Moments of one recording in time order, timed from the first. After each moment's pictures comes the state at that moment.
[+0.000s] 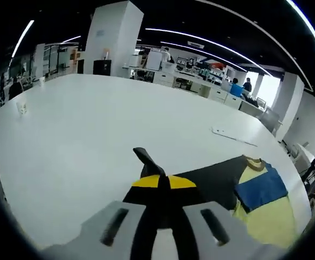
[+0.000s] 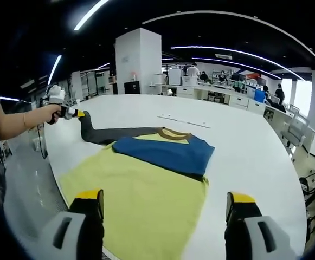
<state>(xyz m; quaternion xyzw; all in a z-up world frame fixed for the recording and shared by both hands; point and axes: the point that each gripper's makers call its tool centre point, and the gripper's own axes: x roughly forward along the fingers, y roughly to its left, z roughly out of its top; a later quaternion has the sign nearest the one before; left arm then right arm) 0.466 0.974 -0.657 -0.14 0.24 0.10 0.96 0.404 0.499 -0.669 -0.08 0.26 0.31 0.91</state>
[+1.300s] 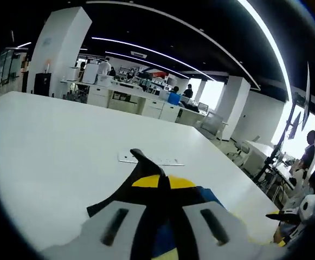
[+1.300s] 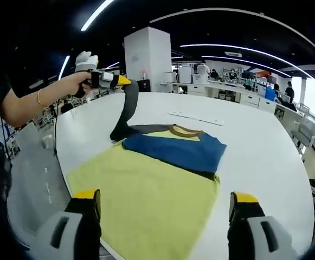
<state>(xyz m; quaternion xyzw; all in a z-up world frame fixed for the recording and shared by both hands) 0.565 0.779 -0.570 -0.14 0.16 -0.13 0.97 0.400 0.507 -0.678 -0.07 0.28 0.35 0.89</state>
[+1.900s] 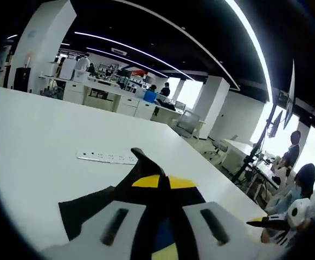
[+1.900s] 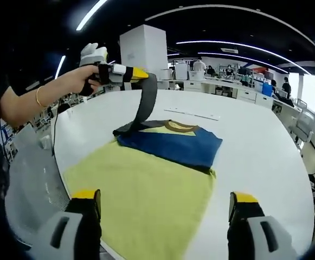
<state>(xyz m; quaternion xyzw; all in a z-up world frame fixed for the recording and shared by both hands) 0.577 0.680 -0.577 -0.17 0.15 -0.23 0.95 0.401 0.496 -0.688 -0.07 0.29 0.34 0.89</state>
